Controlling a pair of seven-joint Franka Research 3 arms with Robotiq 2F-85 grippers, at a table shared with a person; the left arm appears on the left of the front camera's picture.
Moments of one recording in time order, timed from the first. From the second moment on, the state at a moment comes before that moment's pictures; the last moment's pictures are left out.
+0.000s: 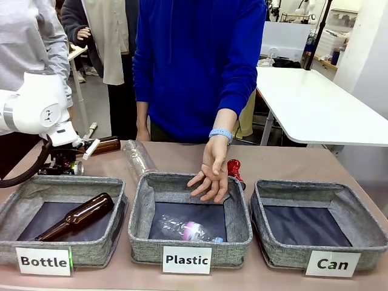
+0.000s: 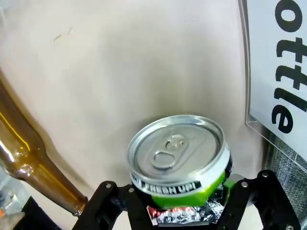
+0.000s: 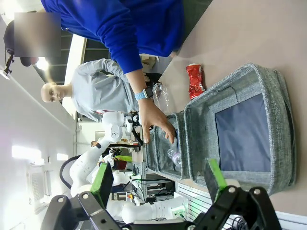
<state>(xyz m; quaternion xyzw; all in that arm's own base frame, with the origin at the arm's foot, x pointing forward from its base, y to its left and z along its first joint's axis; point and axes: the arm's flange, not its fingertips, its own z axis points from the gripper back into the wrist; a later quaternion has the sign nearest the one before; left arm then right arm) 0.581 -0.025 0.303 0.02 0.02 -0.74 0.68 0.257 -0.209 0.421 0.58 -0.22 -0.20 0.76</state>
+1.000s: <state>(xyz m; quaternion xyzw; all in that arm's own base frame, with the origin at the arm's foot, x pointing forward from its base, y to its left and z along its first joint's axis) 0.466 -0.028 0.453 0.01 -0.05 -0.75 0.66 0.257 -0.209 0.421 0.58 -0.22 -0.20 0.76</state>
